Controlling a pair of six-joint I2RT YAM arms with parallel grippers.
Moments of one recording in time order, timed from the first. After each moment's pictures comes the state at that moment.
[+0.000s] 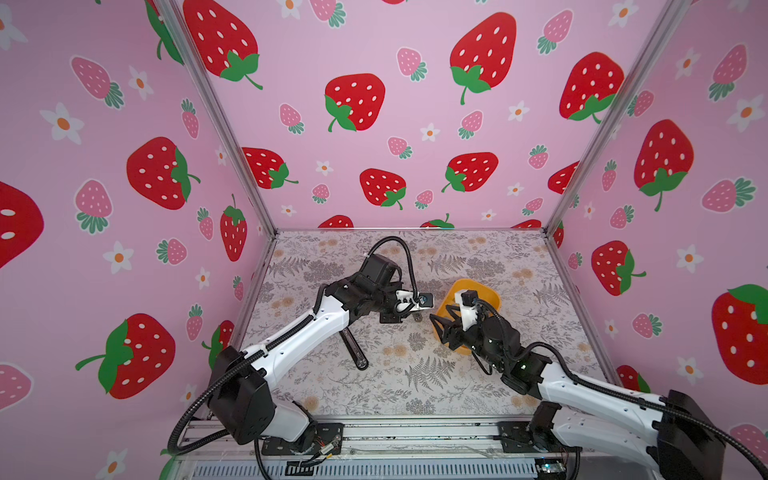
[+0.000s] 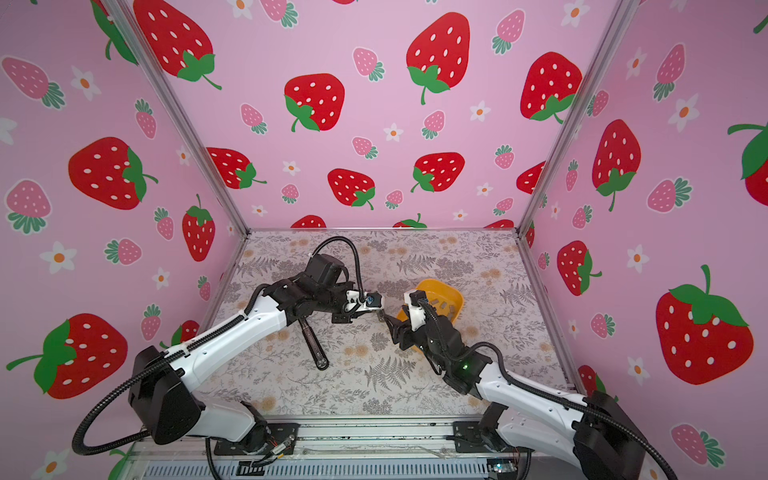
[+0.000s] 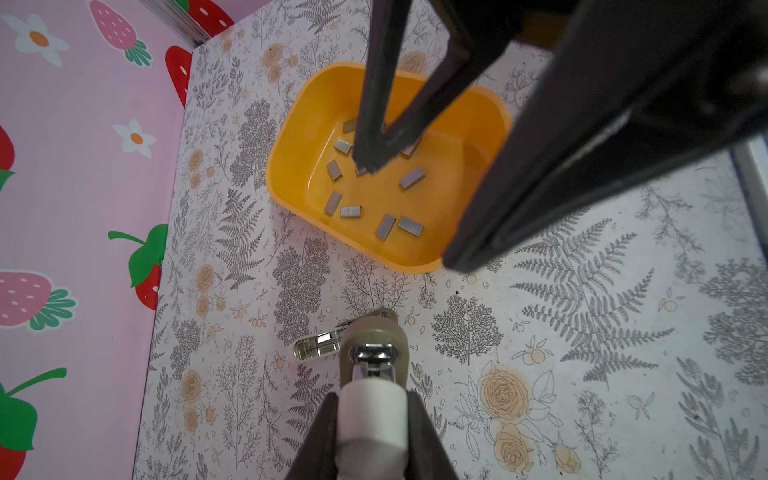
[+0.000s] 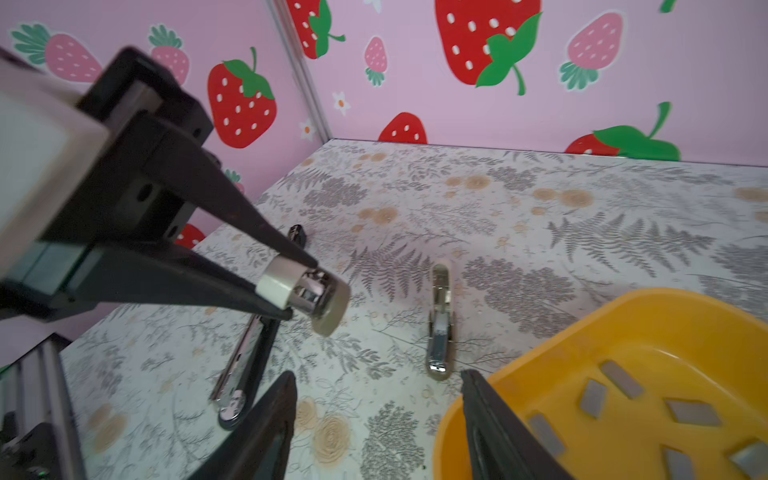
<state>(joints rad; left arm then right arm) -0.65 1.43 1.22 -0.61 0.34 1.00 0.99 1.05 0.46 0.37 0.15 0.30</state>
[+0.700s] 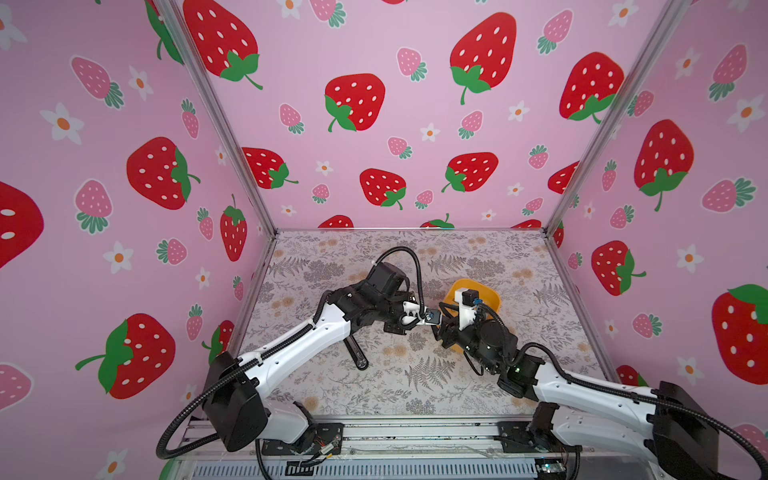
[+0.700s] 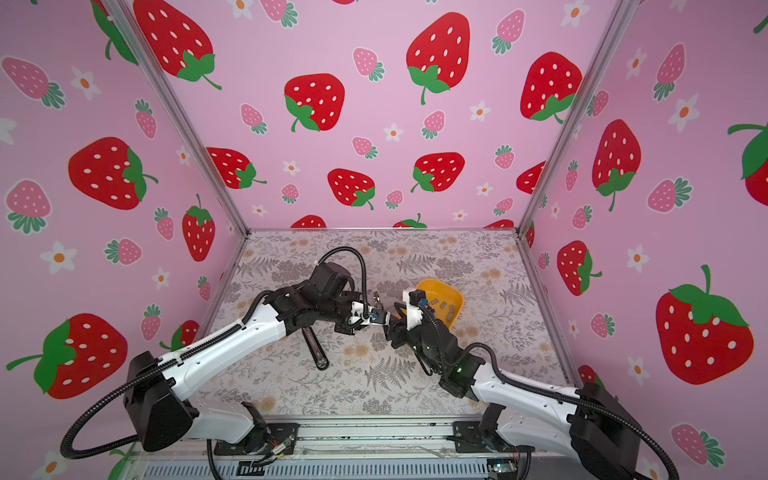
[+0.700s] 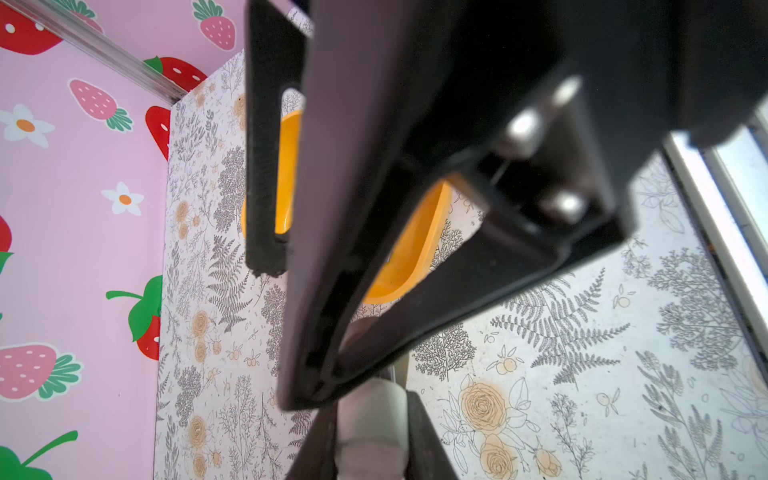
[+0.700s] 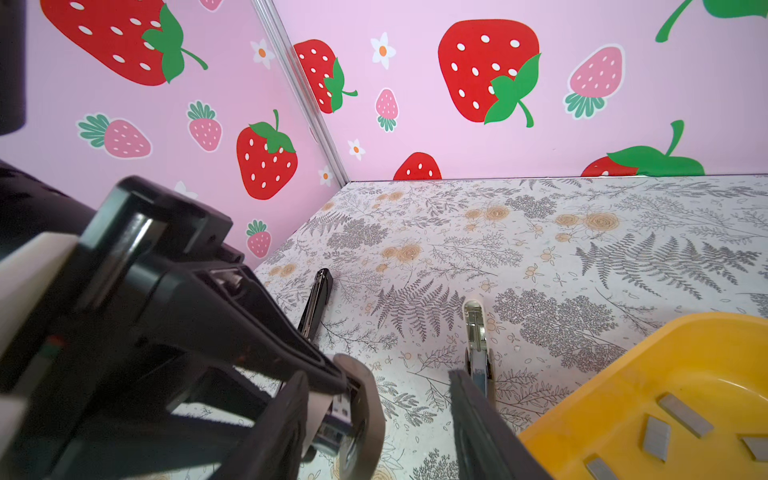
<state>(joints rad) -0.74 1.41 1.20 -0.63 0.32 1.06 1.05 1.06 0.46 0.50 0.26 0.38</state>
